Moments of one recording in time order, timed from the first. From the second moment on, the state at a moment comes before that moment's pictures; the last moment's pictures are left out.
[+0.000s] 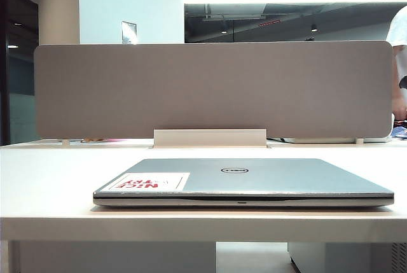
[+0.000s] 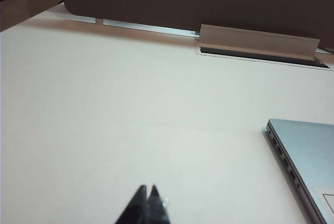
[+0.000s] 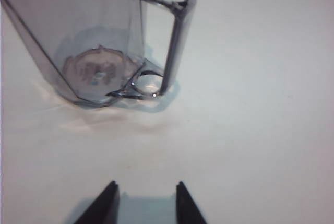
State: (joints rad) left arm -0.03 0.00 0.00 -0.06 0.00 -0.11; right arm -0.26 1.41 0.33 0.60 0.13 -0.03
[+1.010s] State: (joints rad) left arm -0.03 0.00 0.00 -0.06 0.00 -0.11; right arm -0.30 1.67 0.36 0.98 0.13 -0.03
